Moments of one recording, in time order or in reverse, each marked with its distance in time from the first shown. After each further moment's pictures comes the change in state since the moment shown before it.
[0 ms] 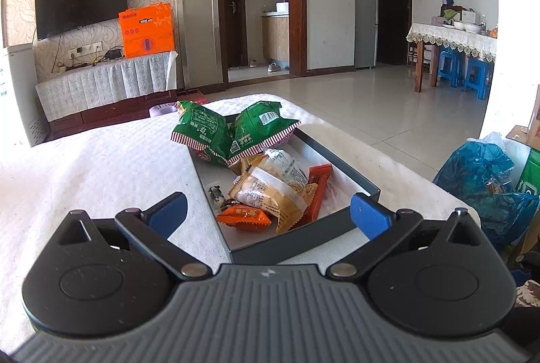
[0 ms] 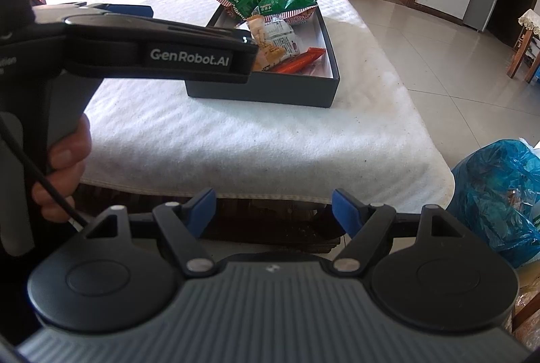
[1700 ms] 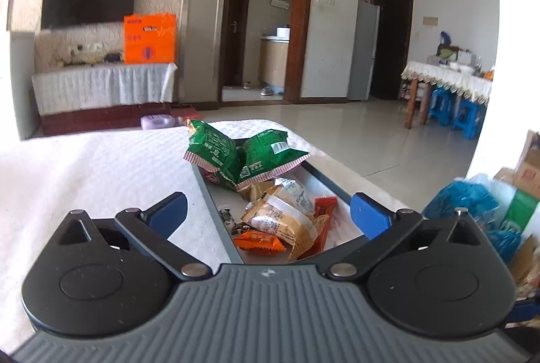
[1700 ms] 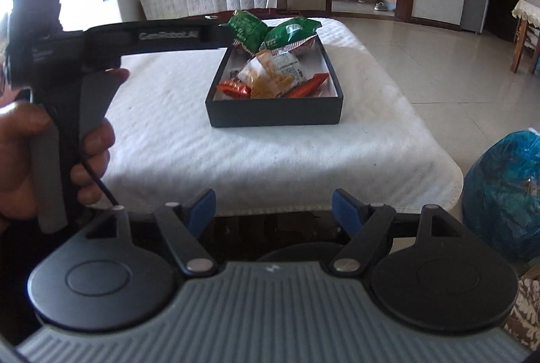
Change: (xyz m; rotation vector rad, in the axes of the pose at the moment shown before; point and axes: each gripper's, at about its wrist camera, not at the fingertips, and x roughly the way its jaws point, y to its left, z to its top) left arm -0.019 0.033 0.003 -0.088 -0.100 -0.032; right arm -0.029 0.005 -0.017 0.088 -0.129 0.065
